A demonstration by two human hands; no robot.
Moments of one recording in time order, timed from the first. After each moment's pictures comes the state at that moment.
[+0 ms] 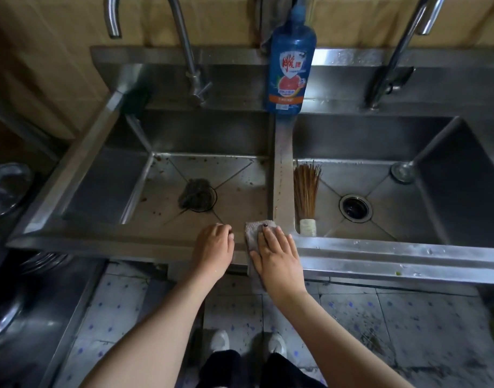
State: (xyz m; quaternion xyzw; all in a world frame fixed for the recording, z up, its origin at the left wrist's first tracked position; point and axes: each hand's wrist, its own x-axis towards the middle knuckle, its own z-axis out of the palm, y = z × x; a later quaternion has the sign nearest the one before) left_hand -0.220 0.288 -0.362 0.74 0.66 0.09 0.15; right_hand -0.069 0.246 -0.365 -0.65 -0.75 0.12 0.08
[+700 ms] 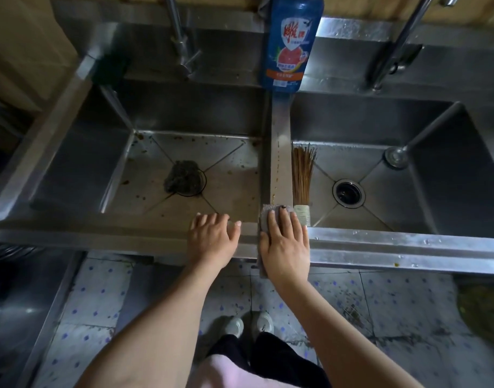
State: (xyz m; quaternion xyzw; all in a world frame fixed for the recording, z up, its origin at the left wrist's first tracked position) left_hand -0.211 0.297 -0.386 0.71 0.70 0.03 0.09; right_hand -0.065 0.253 -0.365 -0.75 -0.65 0.13 0.06
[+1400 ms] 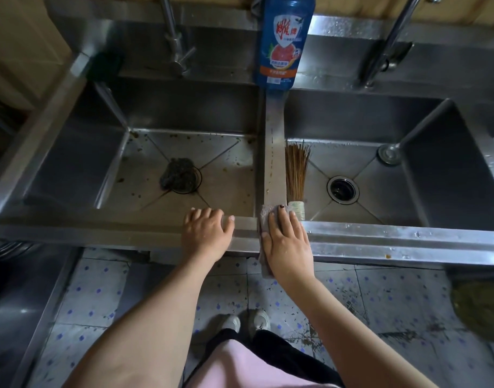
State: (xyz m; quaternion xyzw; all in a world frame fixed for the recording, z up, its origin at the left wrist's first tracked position) left_hand -0.210 0.296 -0.382 0.71 0.70 0.03 0.09; right_hand -0.044 0.244 -0.359 -0.71 -0.69 0.15 0.03
